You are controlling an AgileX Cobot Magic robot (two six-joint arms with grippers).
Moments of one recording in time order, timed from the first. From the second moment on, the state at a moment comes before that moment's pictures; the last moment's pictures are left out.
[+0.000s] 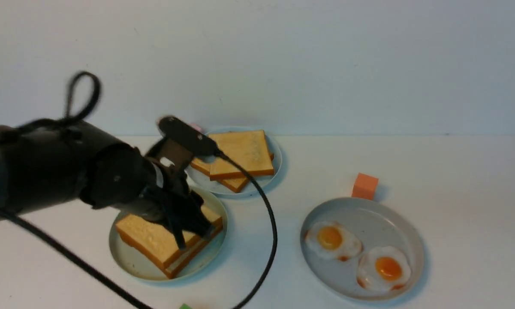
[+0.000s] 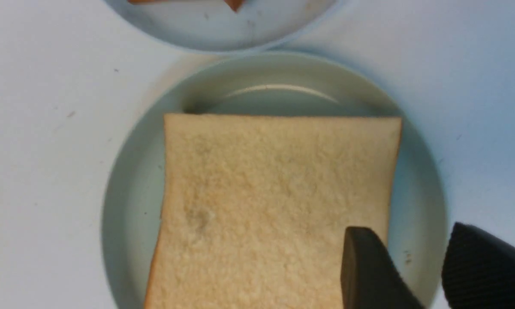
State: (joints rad) right arm 0.87 0.66 -1.03 -0.10 1.04 0.31; left arm -0.48 1.51 -1.00 0.09 0.42 0.03
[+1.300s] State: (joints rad) right arm 0.80 0.65 -1.01 -0.07 1.04 0.31; left arm -0.48 0.14 -0.17 -0.30 0.20 0.07
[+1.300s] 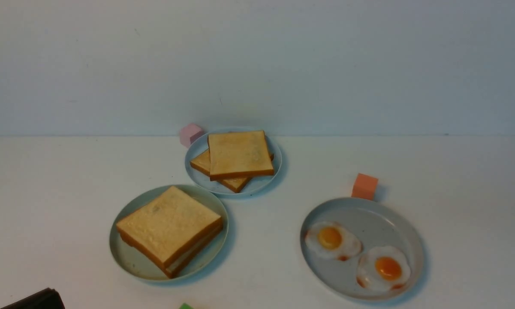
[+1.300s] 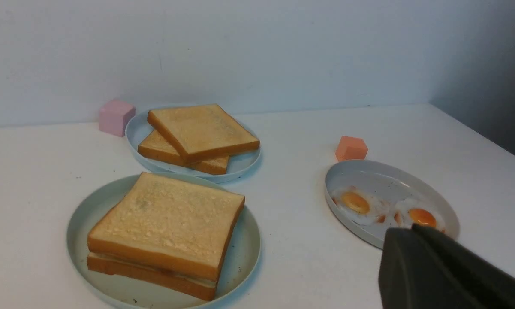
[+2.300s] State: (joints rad) right arm -0.05 -0.01 0.02 0.08 0.38 0.05; left arm -0.48 0.14 -0.17 -0.30 0.22 0.07
